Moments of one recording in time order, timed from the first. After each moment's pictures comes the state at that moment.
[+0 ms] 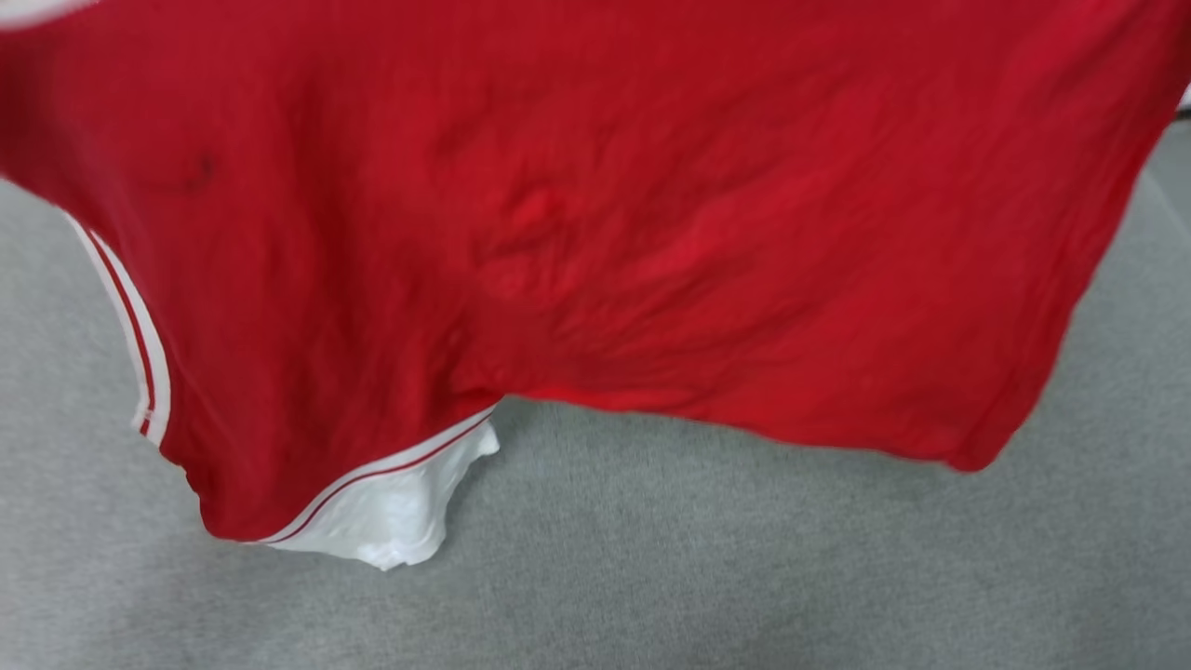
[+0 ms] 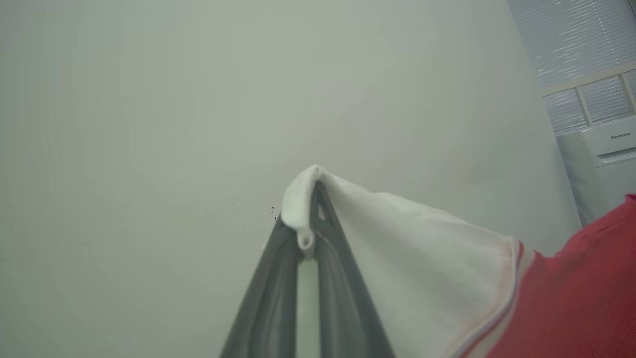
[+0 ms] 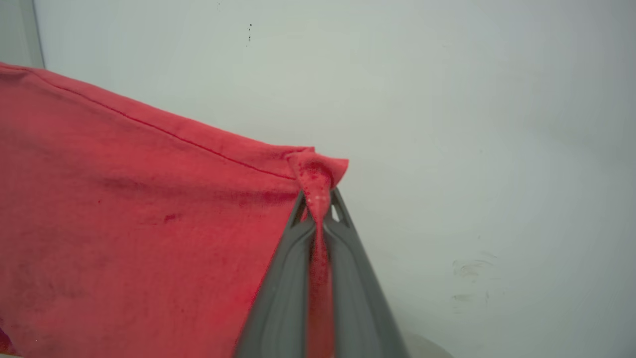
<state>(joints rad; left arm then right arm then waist) -0.70 0.80 -0.01 -0.55 -0.66 0.15 0.17 -0.79 -0.52 0.12 -0.27 0.62 0.13 0.54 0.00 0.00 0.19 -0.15</state>
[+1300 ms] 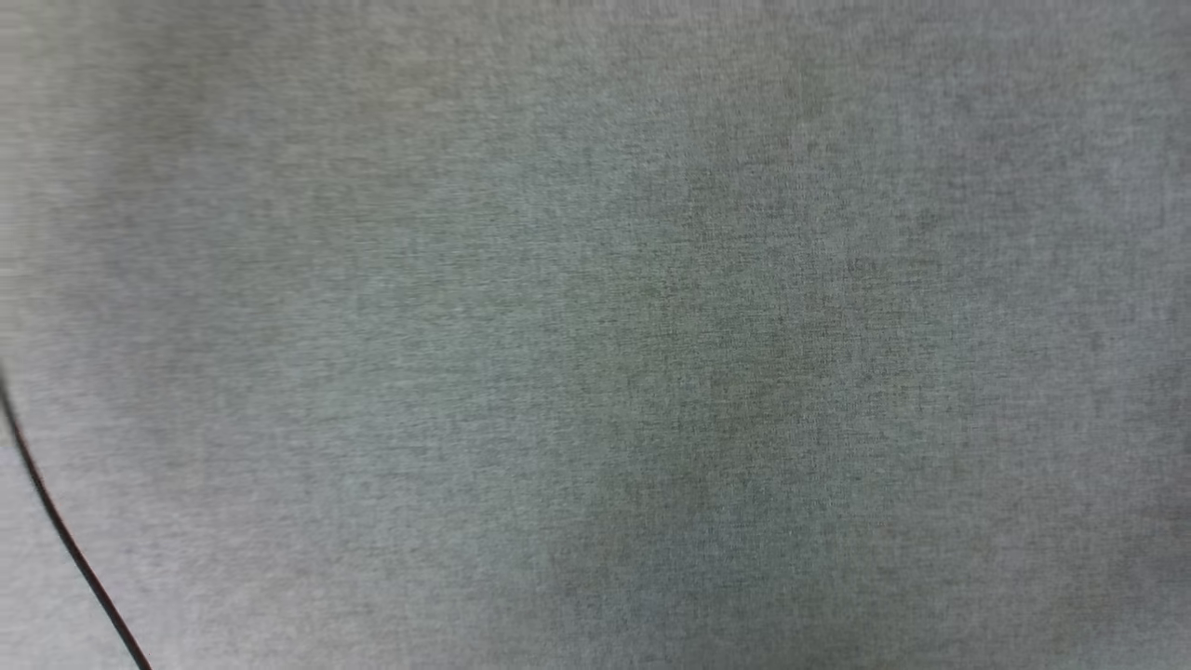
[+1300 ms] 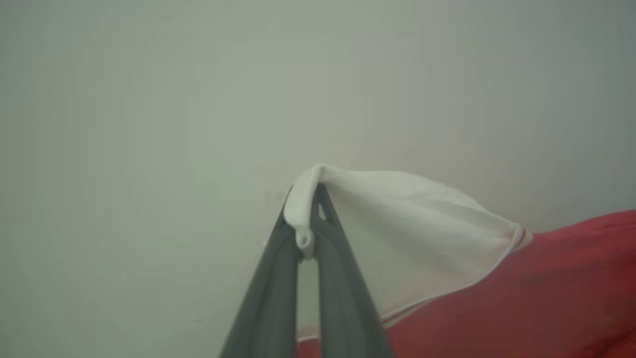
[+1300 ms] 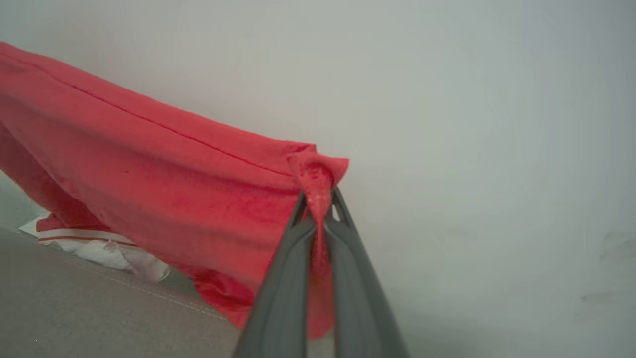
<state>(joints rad) -1.63 0.47 -0.39 0.58 -0.44 -0.07 -0.22 -1.46 -0.42 0.29 0.65 0.35 0.13 -0.06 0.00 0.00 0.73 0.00</state>
